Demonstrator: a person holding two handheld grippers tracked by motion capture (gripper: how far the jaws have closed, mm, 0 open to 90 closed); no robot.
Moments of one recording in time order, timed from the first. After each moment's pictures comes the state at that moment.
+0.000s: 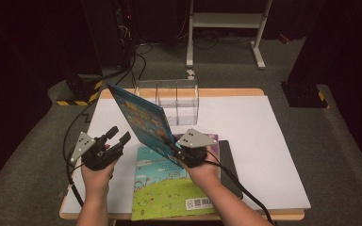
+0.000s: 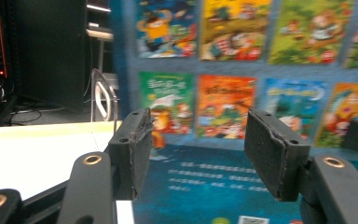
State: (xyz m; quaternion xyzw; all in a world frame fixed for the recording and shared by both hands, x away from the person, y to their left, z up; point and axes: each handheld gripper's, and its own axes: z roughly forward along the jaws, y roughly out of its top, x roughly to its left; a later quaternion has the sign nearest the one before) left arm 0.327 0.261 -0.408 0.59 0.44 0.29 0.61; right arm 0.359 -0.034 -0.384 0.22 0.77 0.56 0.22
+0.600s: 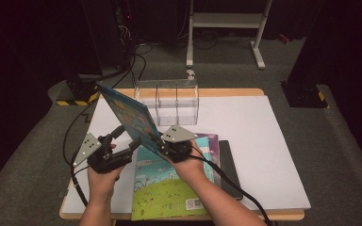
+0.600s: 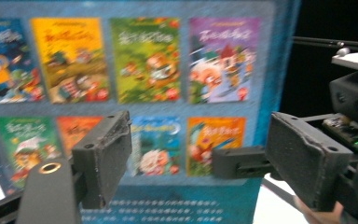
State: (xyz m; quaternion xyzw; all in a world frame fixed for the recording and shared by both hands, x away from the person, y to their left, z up) left arm 0.311 0.232 -0.384 0.60 0.38 0.28 0.65; right arm 0.372 0.005 -0.388 0.22 0.78 0.55 0.21
